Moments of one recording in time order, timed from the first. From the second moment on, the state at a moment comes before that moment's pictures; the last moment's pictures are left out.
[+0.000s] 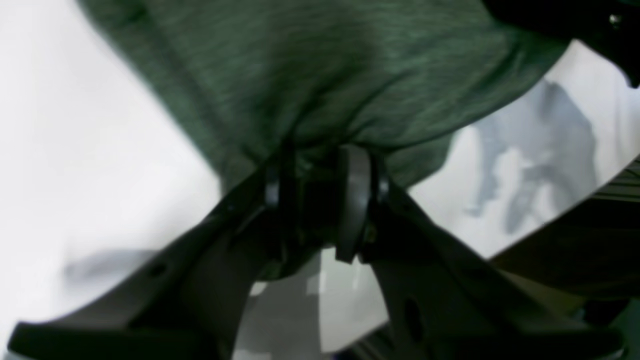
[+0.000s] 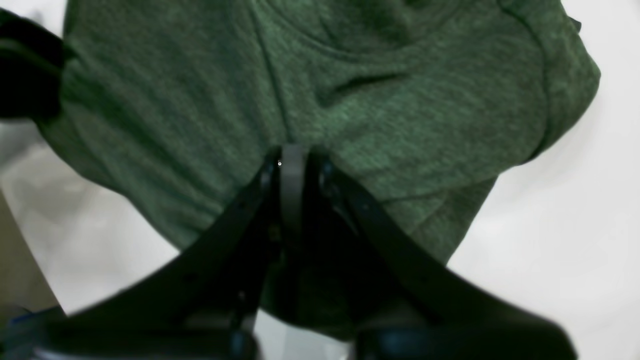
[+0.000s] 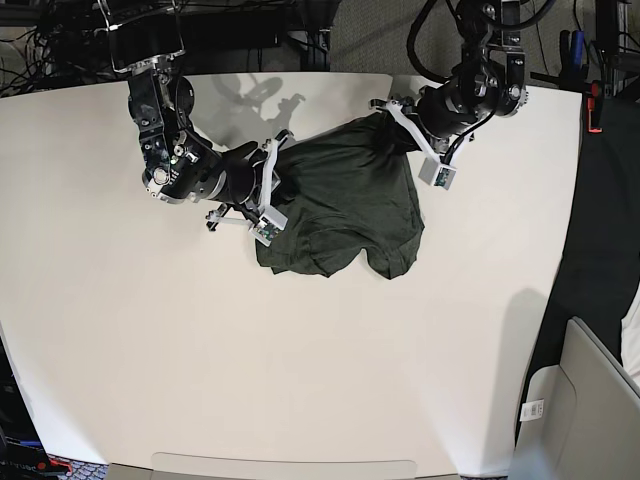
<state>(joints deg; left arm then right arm) 18.2 -7.3 -4.0 103.3 -30.7 -17.3 55.2 3.1 10.1 -12.7 92.3 20.3 37.4 -55.3</state>
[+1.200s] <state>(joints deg) 20.1 -9.8 -8.0 111.2 -28.4 -16.0 55.5 -3.0 14.2 -8.1 103.9 33.6 38.5 -56.4</state>
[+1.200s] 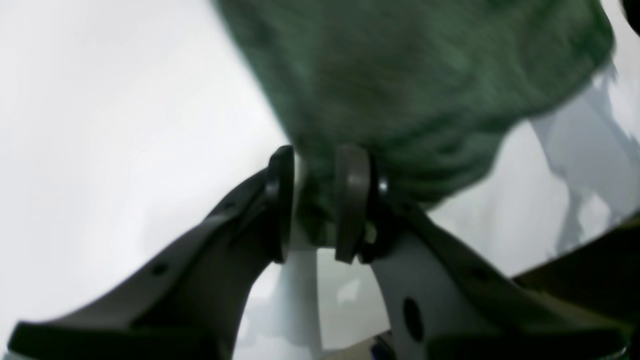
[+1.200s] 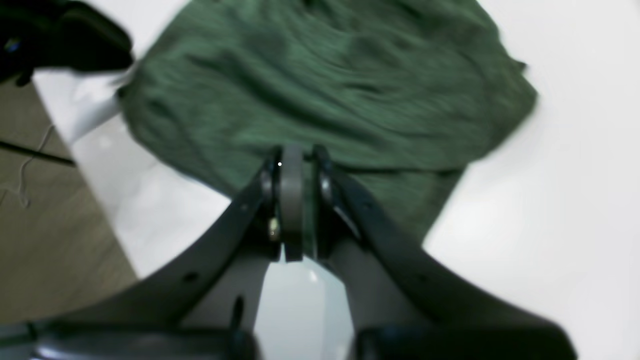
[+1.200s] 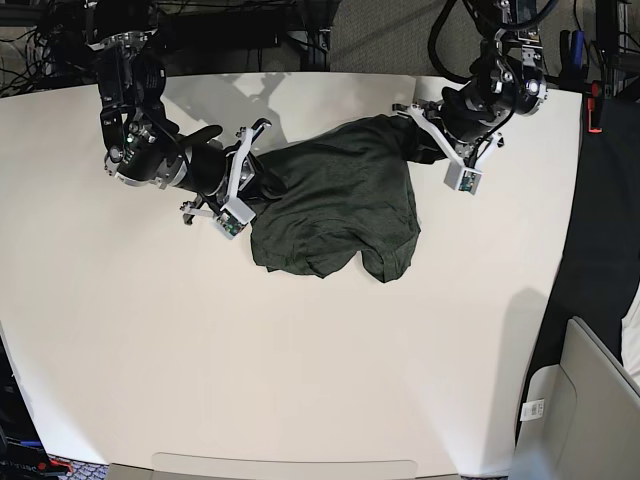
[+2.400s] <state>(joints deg) 21.3 -4.4 -26.5 112.6 -28.5 -16.0 55.7 9.7 3.1 -25.9 78.5 19.1 39.1 -47.0</state>
